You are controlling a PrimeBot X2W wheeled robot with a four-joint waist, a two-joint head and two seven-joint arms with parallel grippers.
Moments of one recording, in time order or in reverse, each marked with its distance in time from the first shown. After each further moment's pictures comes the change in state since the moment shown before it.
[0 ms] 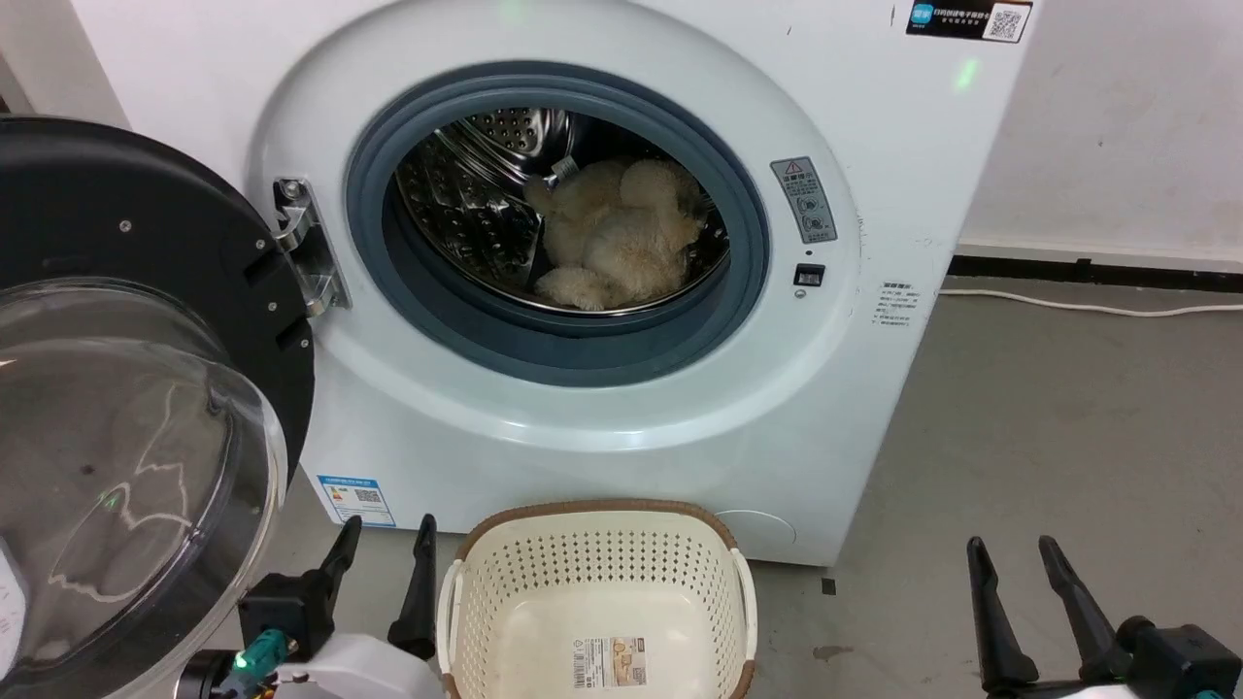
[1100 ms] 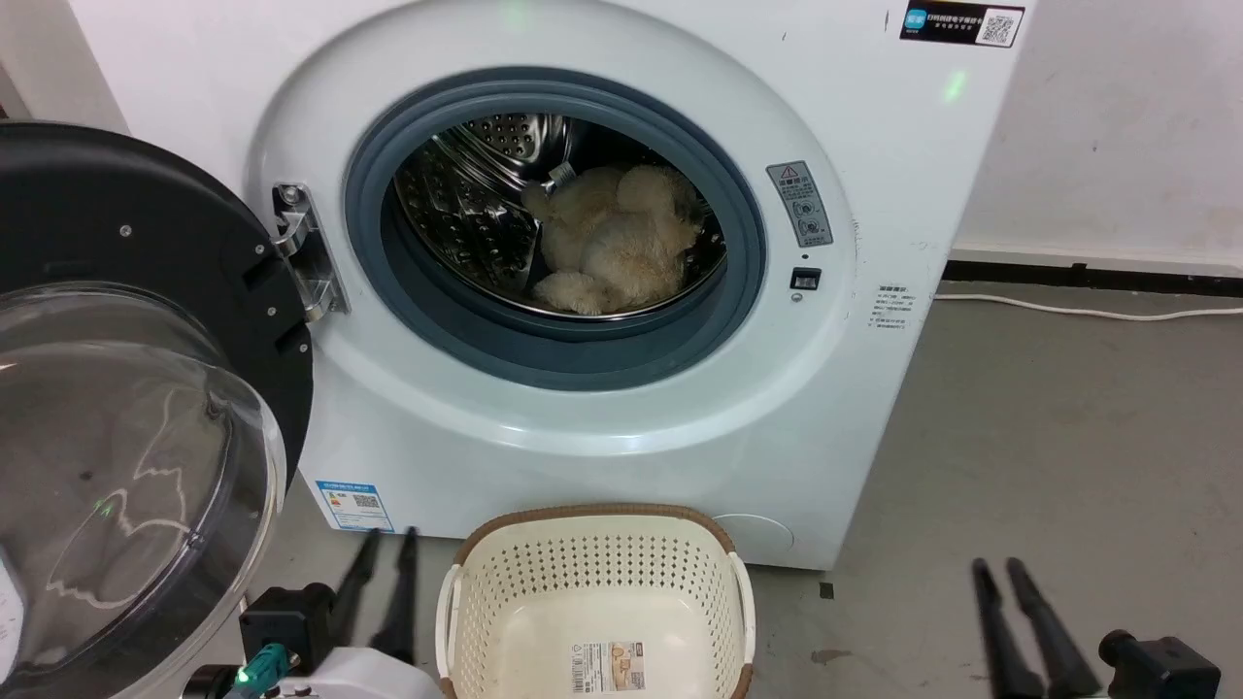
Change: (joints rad) left arm 0.032 0.005 -0.018 -0.023 -0.011 0.028 -0.002; right arm 0.010 0.000 0.015 0.045 -0.002 0.000 0.000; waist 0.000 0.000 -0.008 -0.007
